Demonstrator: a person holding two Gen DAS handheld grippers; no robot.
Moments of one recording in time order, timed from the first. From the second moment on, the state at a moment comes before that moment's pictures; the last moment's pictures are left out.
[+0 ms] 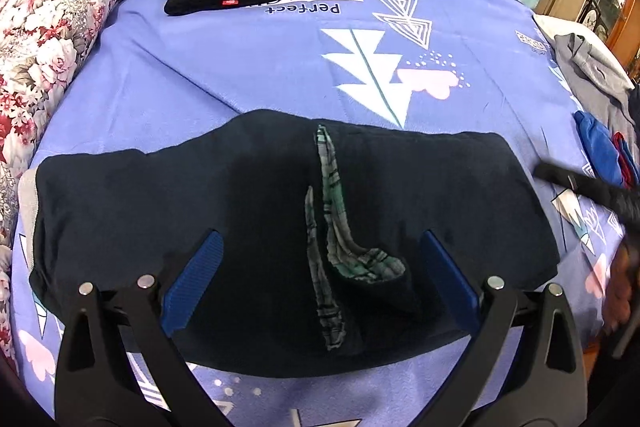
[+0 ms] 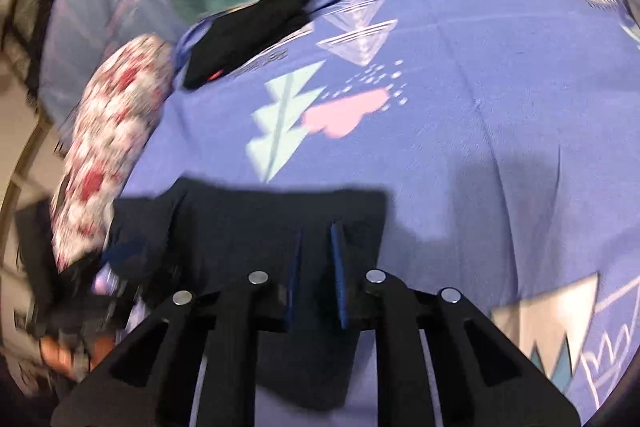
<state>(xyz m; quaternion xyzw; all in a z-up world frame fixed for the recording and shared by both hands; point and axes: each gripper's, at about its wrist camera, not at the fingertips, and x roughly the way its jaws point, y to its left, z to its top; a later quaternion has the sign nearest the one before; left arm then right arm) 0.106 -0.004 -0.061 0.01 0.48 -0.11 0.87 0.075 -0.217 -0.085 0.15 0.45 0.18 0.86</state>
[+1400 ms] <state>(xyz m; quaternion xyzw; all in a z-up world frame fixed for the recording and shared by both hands) 0.097 0.044 -0.083 -0.05 0.51 -0.08 0.85 0.060 -0.216 -0.087 0.13 0.43 0.19 0.87</state>
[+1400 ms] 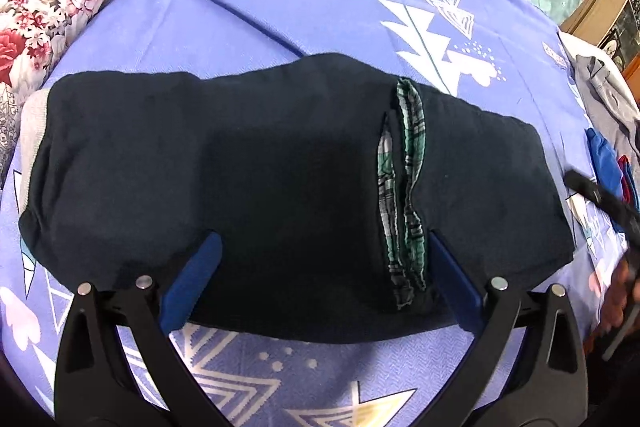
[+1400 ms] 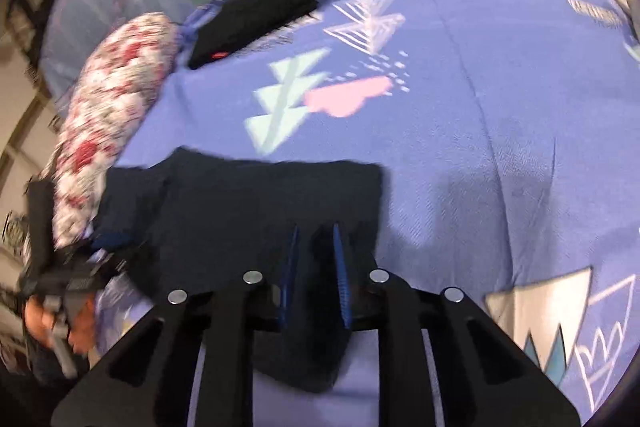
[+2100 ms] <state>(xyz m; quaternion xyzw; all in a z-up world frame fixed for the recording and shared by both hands) 0.059 0.183 -0.046 -0.22 0.45 -0.05 0.86 0.049 -0.204 -0.084 0.17 0.41 0.17 0.88</state>
